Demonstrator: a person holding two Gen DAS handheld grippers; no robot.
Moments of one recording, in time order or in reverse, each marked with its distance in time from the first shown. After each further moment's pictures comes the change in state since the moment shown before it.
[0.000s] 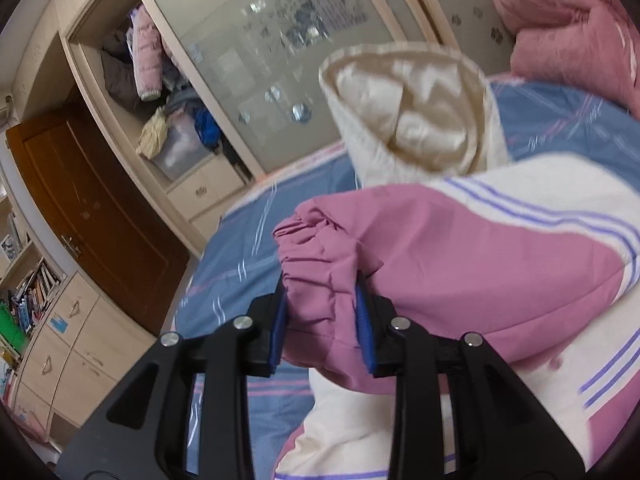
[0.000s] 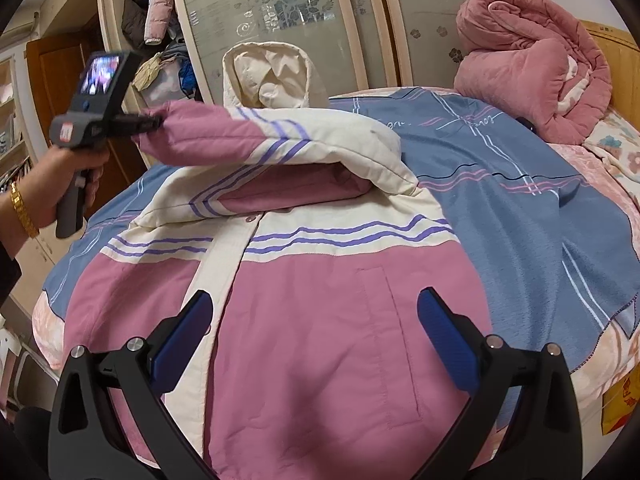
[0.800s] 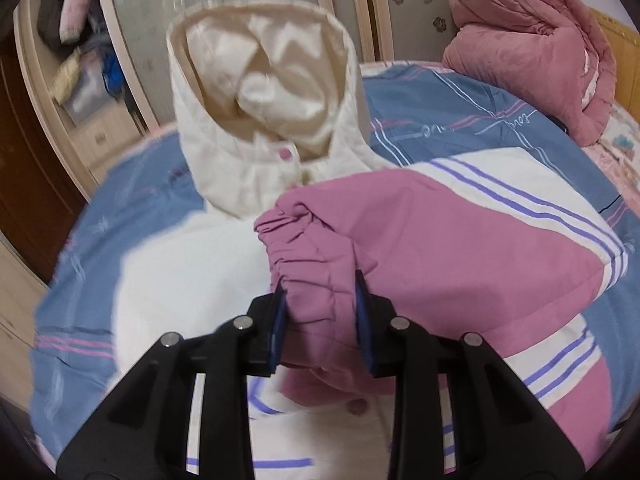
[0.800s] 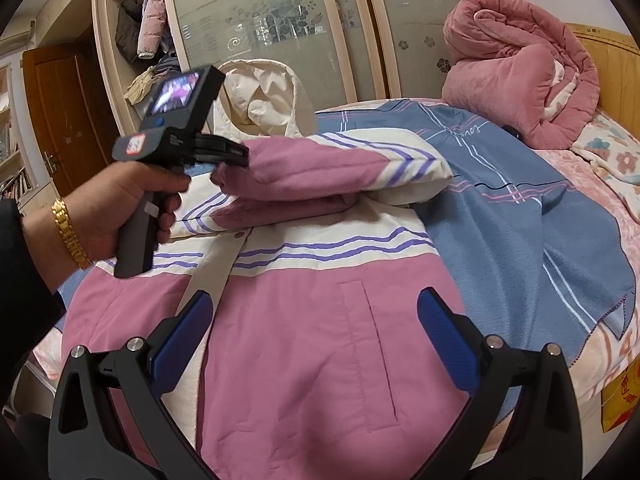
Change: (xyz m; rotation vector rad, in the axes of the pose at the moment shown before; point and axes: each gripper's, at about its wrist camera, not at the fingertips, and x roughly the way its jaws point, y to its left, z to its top) left arm 0.003 -0.120 0.030 -0.110 0.117 -0.340; right arm -0.015 -0.011 0.004 0.026 -0.050 -0.023
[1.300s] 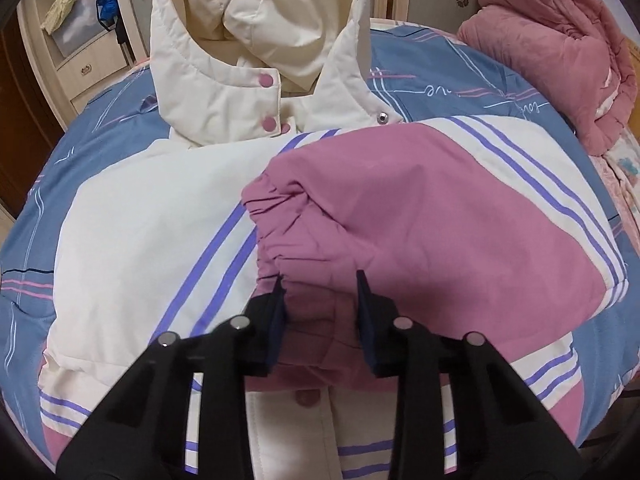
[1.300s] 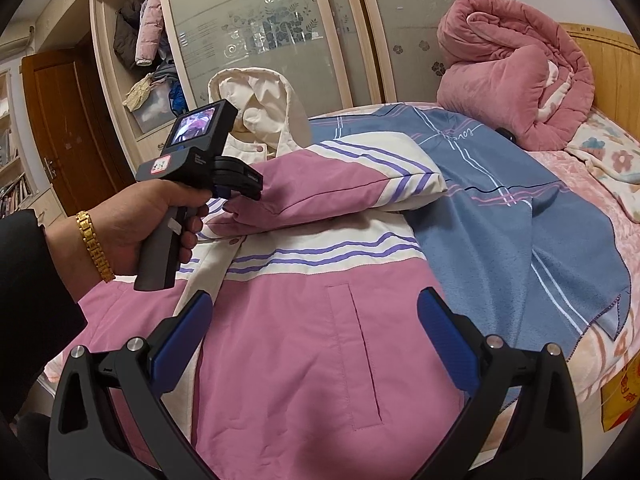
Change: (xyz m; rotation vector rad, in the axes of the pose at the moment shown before) left arm 0.047 -0.009 -0.015 -0.157 0.196 -0.105; right arm -0.012 -0.009 0.004 0.008 -0.025 -0.009
